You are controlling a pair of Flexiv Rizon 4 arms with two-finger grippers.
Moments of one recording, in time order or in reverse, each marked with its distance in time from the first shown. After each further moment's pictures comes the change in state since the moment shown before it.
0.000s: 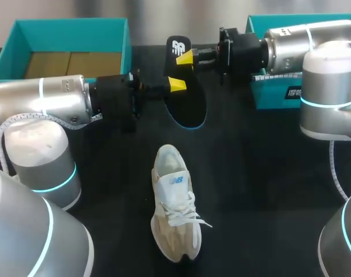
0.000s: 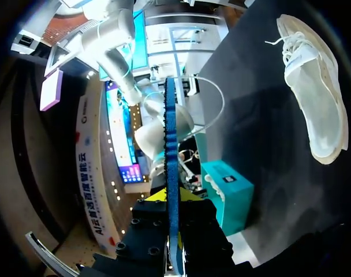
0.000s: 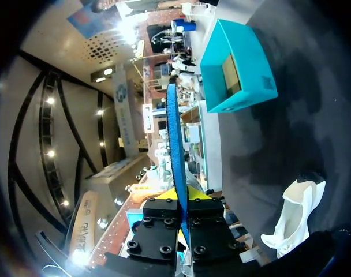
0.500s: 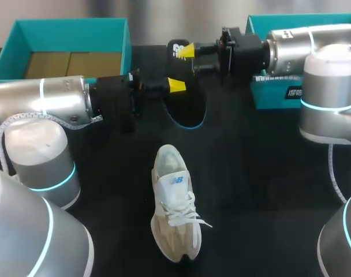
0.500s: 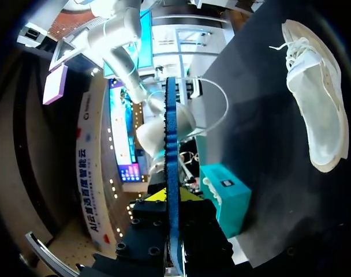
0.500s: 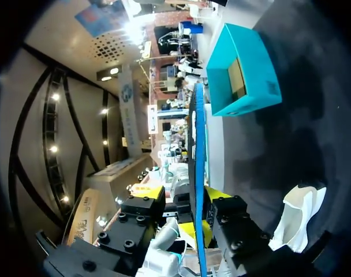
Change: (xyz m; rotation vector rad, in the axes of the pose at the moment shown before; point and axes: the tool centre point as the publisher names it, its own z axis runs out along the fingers) left arm 0.005 0.001 -0.002 0.017 -0.006 -0.071; right arm 0.001 -0.001 -0.004 -0.022 0.029 -0.044
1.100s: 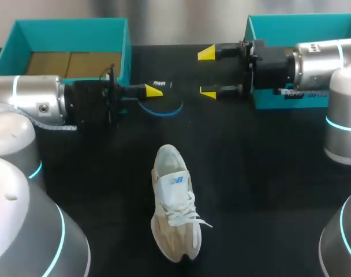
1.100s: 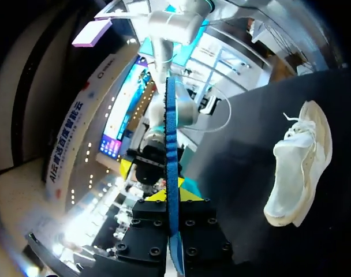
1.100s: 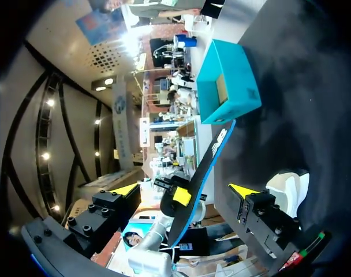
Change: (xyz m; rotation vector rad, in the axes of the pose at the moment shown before) left arm 0.017 -0.006 -0.050 0.012 0.090 -0.534; right arm -0.010 -0.031 -0.041 -0.117 -0.073 0.001
